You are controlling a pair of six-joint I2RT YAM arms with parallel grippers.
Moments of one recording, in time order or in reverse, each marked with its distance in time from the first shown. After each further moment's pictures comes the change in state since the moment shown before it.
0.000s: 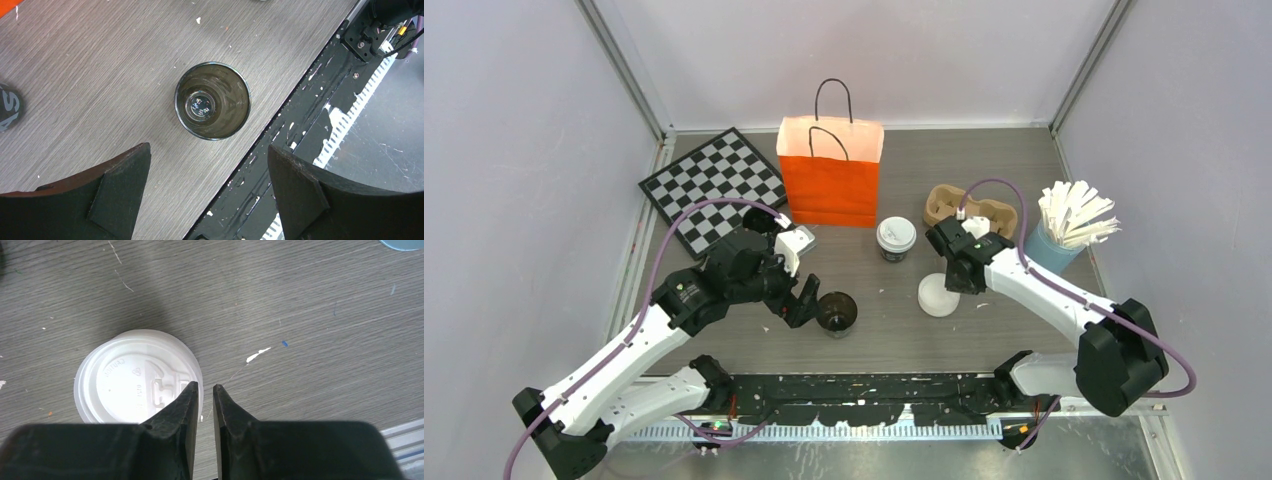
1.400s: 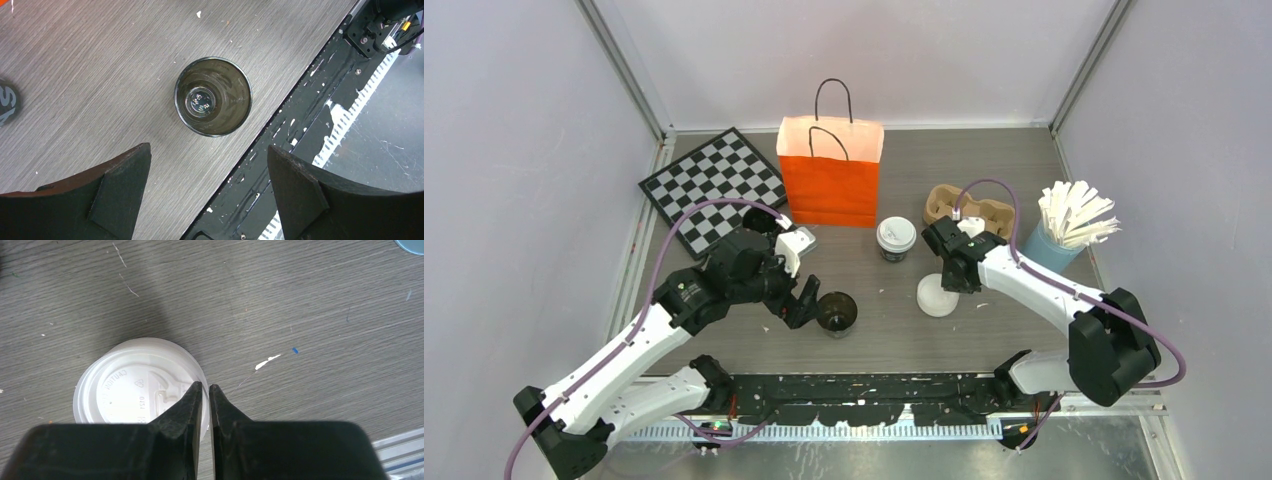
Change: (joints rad) left arm 0.000 0.006 0.000 -0.013 0.000 0.001; right arm 0.000 0.057 -0.006 0.051 -0.010 -0.003
